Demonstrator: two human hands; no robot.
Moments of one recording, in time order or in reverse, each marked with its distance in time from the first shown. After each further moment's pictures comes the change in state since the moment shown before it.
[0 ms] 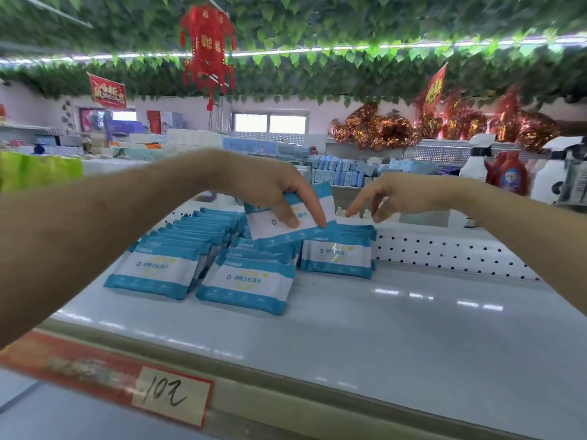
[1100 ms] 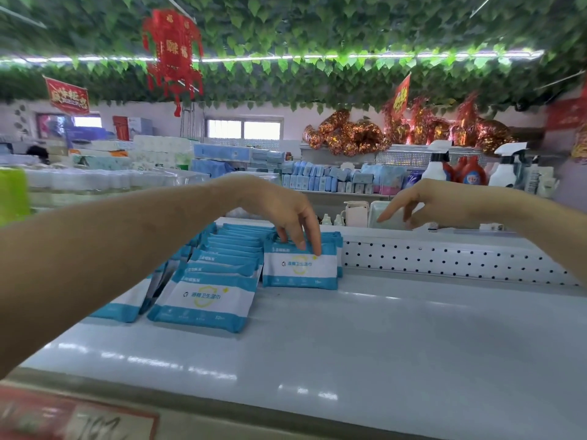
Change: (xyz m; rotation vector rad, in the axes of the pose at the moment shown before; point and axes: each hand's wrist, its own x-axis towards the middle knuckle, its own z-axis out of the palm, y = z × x) left_hand 0.111 0.002 0.017 -0.001 -0.247 0.019; right_hand -0.088 0.055 -0.024 0.002 0.131 0.214
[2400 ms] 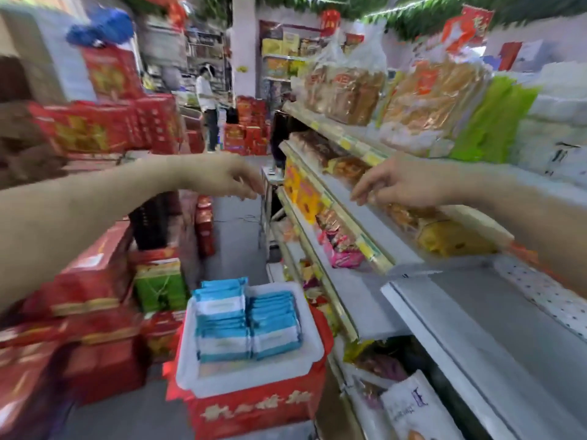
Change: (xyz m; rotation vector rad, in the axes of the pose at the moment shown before) left_hand -0.745 -0.108 0.335 -0.137 0.536 -1.296; right_hand 0.087 -0.674 0.344 0.077 -0.438 -1.205
